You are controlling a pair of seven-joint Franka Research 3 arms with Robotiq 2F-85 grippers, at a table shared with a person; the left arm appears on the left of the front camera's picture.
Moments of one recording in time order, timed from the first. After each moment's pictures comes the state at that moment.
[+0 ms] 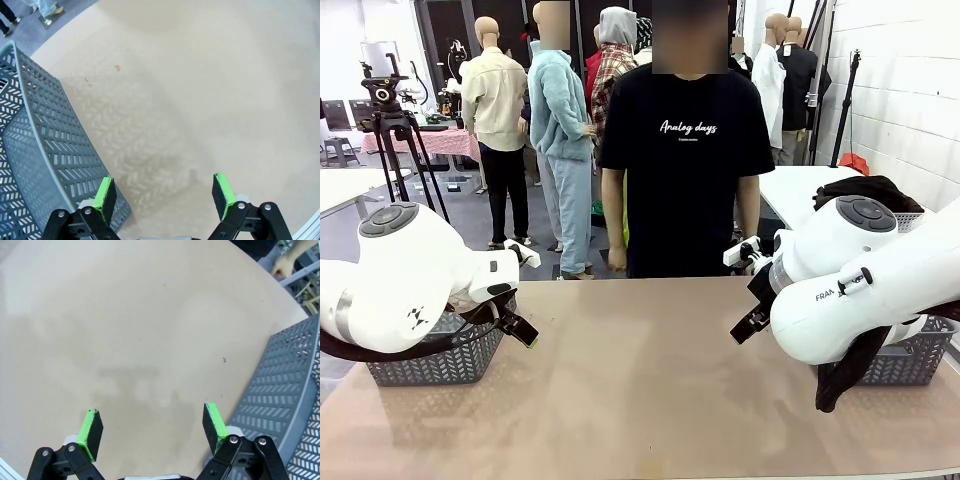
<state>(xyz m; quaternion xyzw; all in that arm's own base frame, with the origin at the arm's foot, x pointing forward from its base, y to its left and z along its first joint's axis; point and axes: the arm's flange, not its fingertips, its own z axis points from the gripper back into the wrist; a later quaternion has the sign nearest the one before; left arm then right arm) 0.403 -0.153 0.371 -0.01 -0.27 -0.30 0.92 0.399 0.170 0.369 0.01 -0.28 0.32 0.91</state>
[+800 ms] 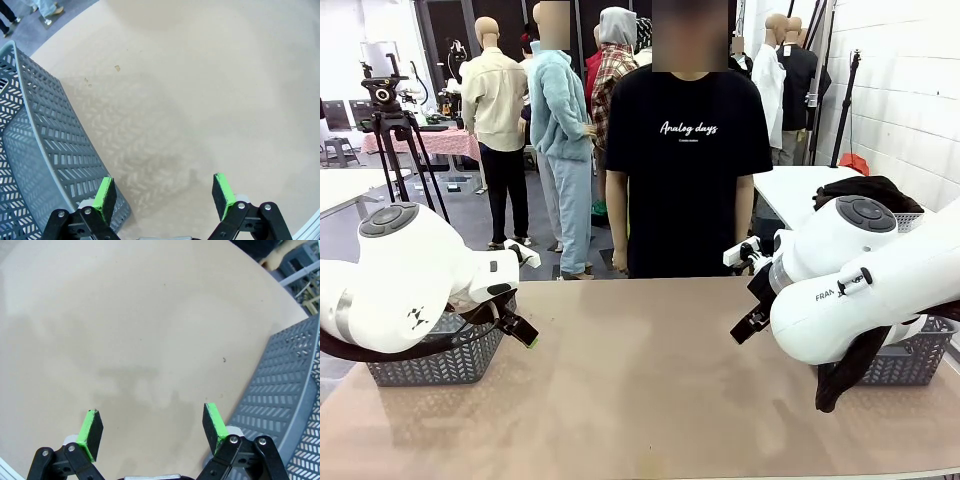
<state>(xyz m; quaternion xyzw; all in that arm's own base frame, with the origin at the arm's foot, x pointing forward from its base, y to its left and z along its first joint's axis) 0.403 -0.153 0.371 -0.01 -0.27 -0.30 0.92 0.399 0.170 0.369 0.01 -0.28 0.32 0.91</state>
